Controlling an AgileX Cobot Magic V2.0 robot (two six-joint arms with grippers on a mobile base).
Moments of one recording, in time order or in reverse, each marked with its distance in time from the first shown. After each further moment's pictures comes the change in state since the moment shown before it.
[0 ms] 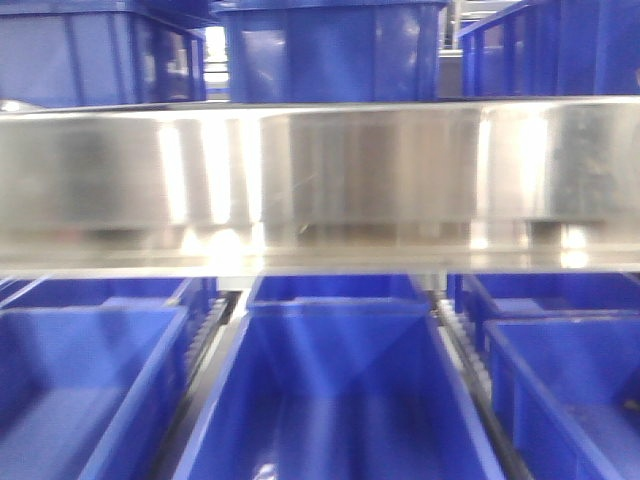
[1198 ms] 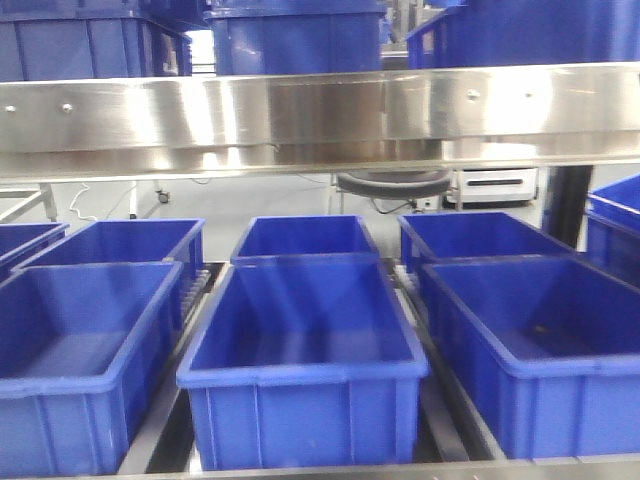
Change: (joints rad) left arm 0.002 -0.005 -0.002 0.007 -0.016 -0.002; right arm 0.000 0.000 0.000 -0.002 -0.019 0.000
